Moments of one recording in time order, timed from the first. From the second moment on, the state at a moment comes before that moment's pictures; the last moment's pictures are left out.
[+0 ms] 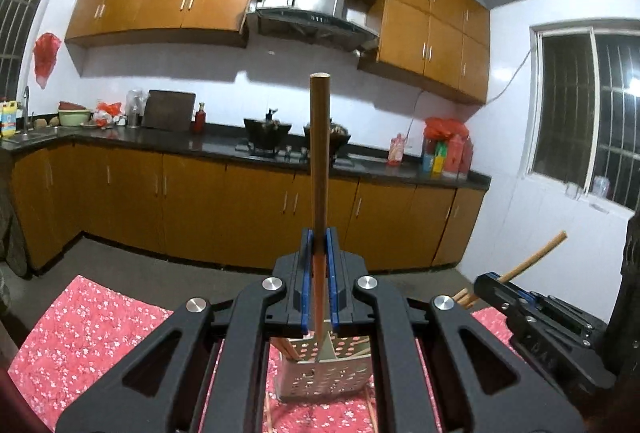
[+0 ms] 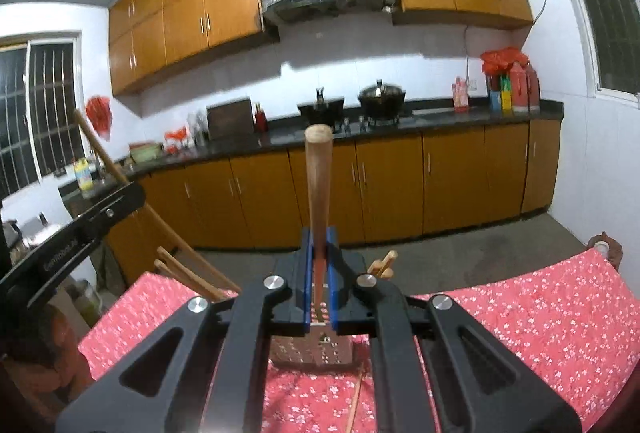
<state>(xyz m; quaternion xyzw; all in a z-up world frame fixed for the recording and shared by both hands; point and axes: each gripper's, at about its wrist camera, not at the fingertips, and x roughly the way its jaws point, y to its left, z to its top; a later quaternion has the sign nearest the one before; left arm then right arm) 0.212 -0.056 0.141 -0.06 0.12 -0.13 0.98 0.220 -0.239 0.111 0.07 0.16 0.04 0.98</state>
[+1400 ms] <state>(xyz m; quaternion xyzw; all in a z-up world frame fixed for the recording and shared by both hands) 0.165 0.000 0.025 -0.06 0.26 -0.08 0.96 0.165 -0.272 -0.042 0.11 0.34 0.00 0.94</state>
